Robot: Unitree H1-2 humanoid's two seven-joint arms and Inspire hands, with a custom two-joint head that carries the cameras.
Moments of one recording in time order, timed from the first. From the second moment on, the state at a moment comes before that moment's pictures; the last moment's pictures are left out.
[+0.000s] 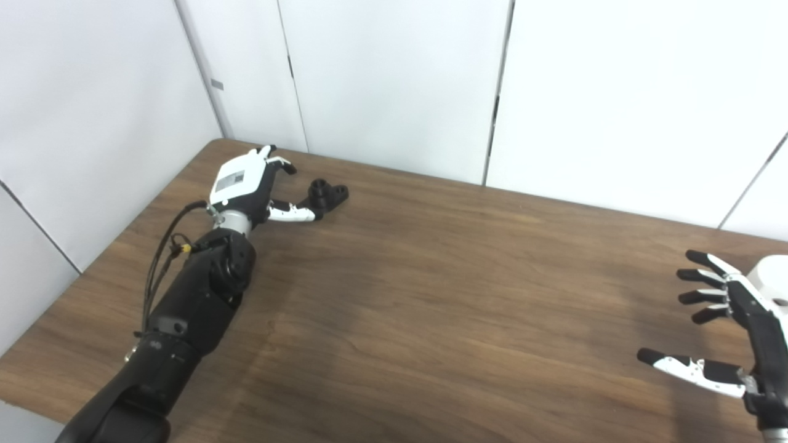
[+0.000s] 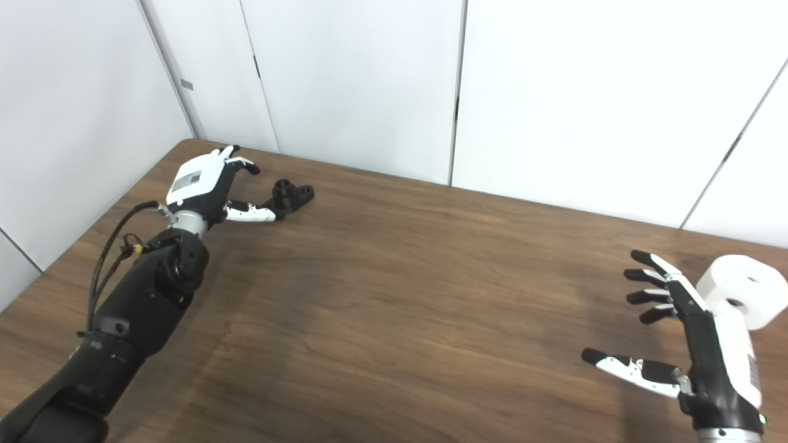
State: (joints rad) left arm -0.37 0.55 -0.03 0.31 0.69 0.24 0.07; right arm -0.07 -0.25 0.01 -0.20 -0.45 -0.12 -0.03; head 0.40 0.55
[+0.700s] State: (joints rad) left arm -0.43 0.55 -0.08 0.48 0.67 0.22 0.12; right arm -0.07 -0.24 0.01 -0.23 -0.46 -0.08 0.00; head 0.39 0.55
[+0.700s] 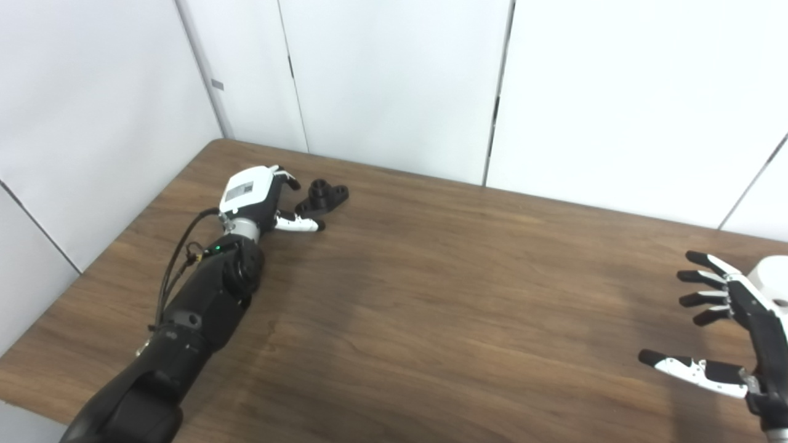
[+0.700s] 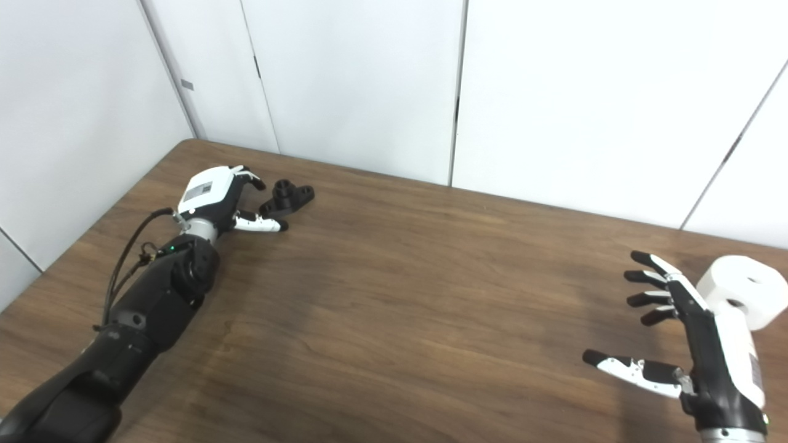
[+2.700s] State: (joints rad) left arm -0.49 0.51 -0.13 0.60 0.54 0.14 0.18; right arm -0.04 -0.23 0.00 -0.28 -0.44 -0.04 0.01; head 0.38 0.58
